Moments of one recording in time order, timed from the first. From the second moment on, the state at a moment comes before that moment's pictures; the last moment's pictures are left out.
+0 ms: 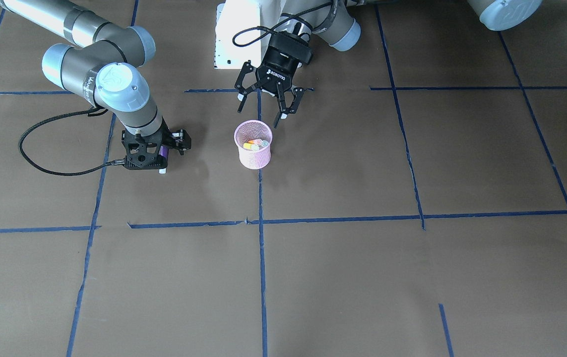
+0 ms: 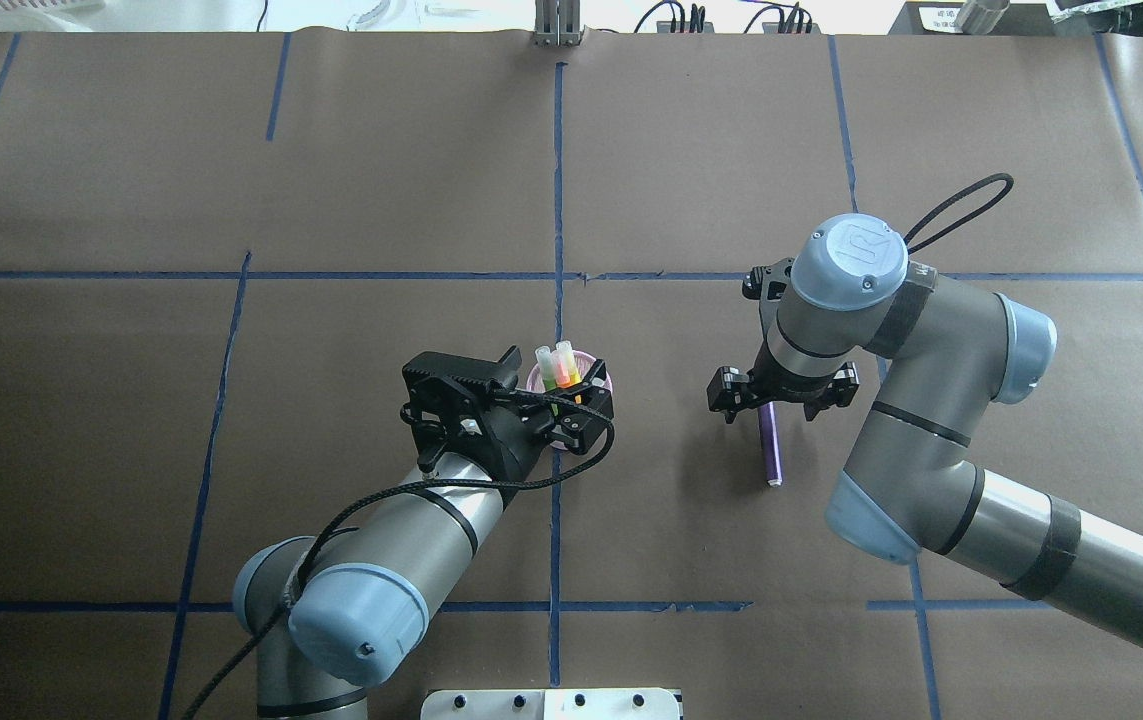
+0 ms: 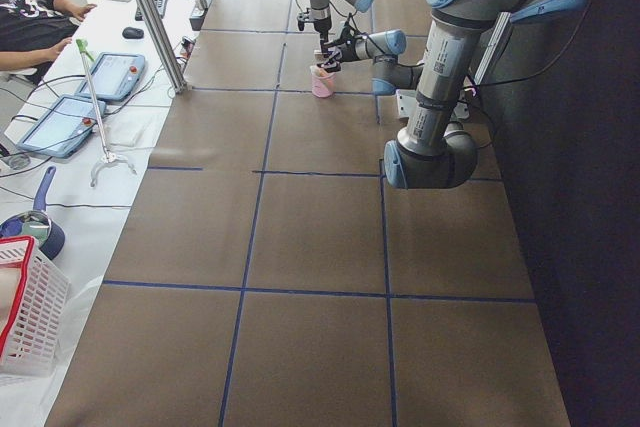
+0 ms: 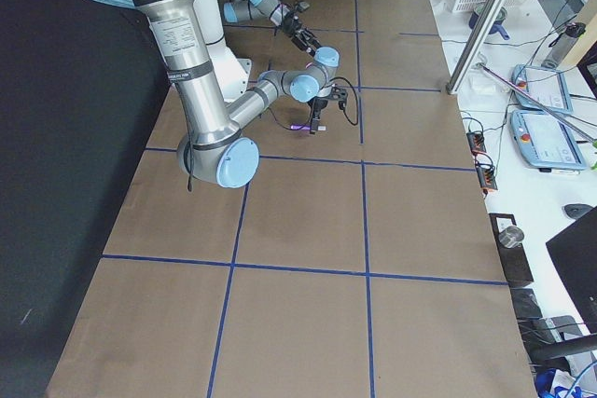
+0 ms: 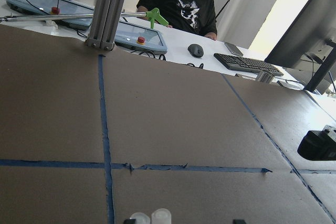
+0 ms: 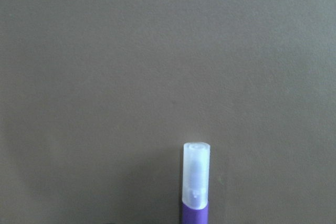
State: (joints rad) left arm -0.18 -2.13 -1.73 -2.41 -0.84 -1.05; right arm 0.60 -1.15 1.68 -1.52 2.06 1.06
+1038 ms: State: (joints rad) left arm -0.69 -2.03 -1.81 -2.07 -1.72 -0.94; right arm 0.60 -1.15 1.68 -1.53 2.07 1.07
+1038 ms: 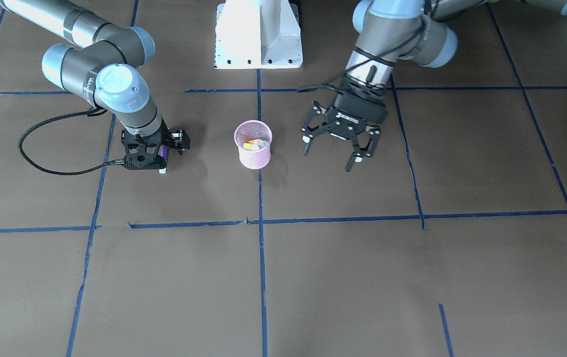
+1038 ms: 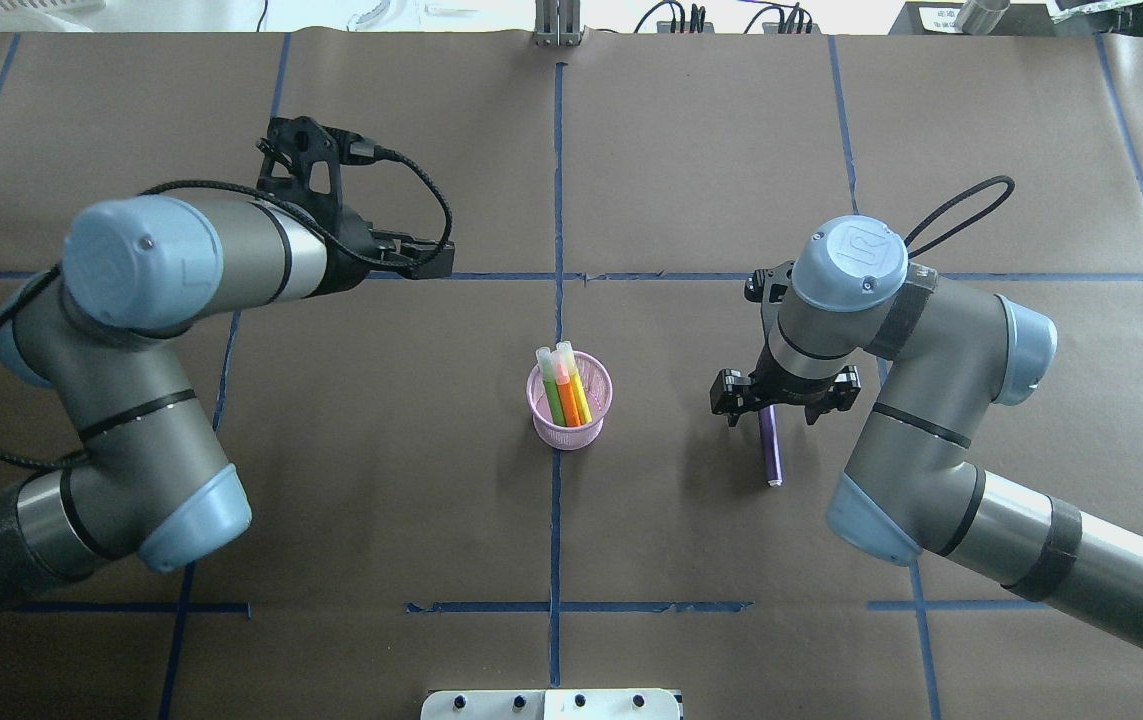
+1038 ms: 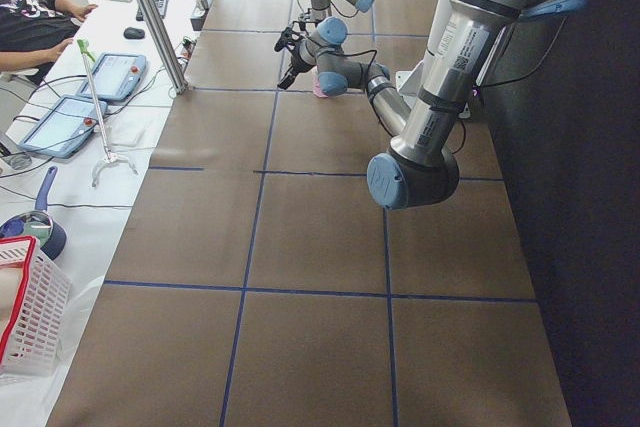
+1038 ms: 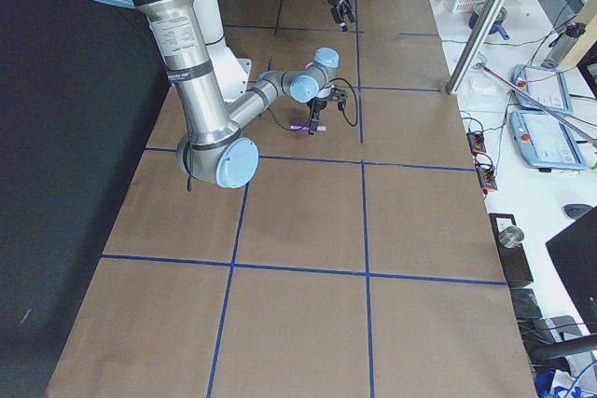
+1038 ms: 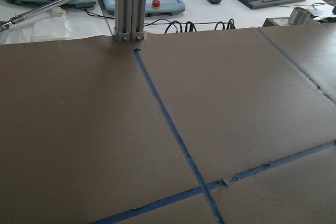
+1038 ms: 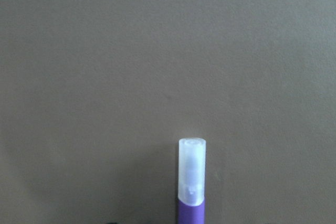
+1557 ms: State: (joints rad) left arm -0.90 -2.01 -1.79 -1.96 -2.03 -0.84; right arm 0.60 -1.15 1.68 -1.53 2.08 1.07
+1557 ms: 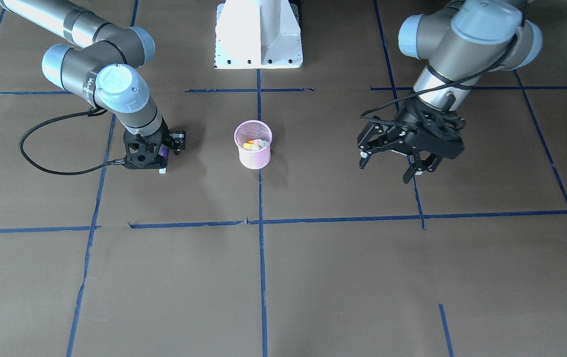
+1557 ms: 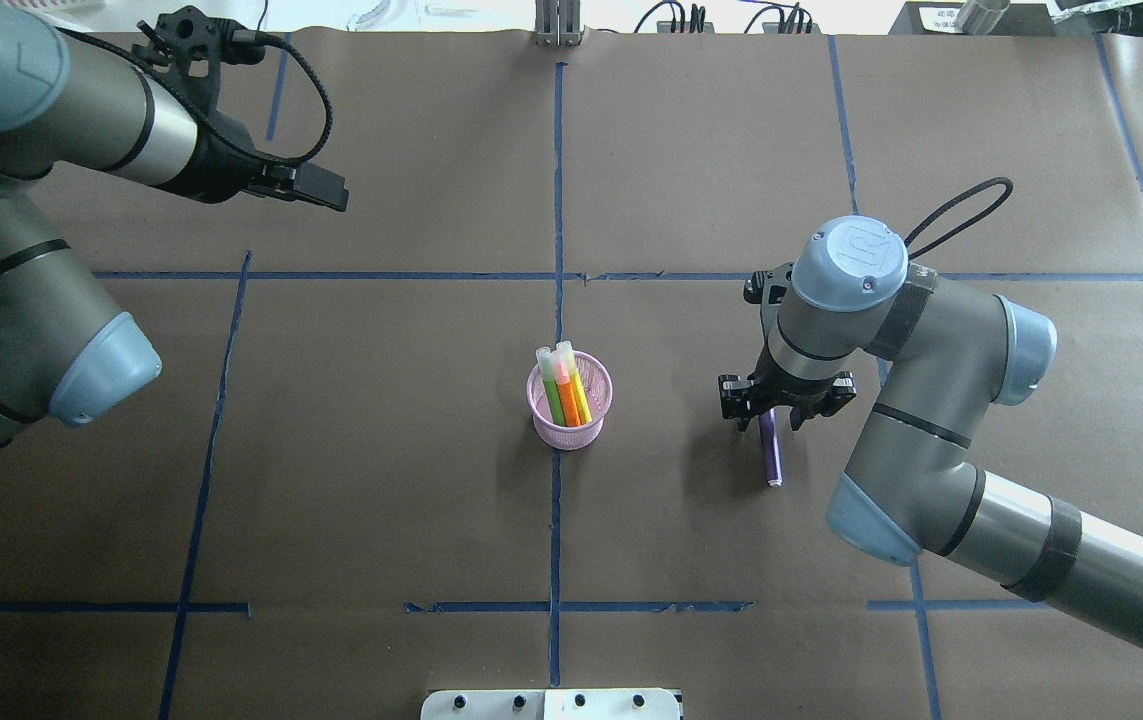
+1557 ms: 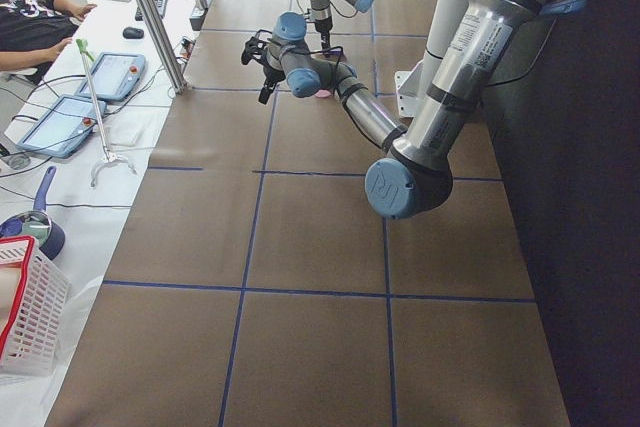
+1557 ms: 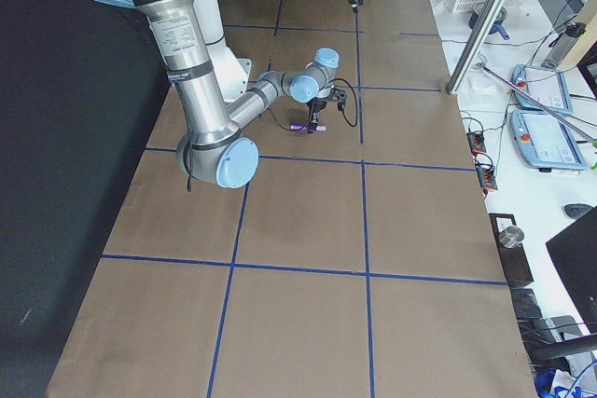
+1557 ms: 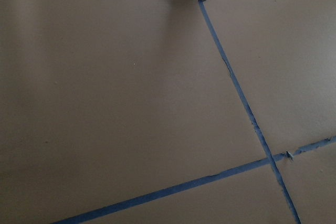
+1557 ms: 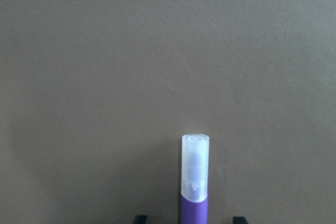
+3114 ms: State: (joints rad) left arm -1.36 -1.79 -1.37 -1.93 -2.39 -0.14; right arm 0.62 -1.14 1.69 -1.52 2.08 1.07
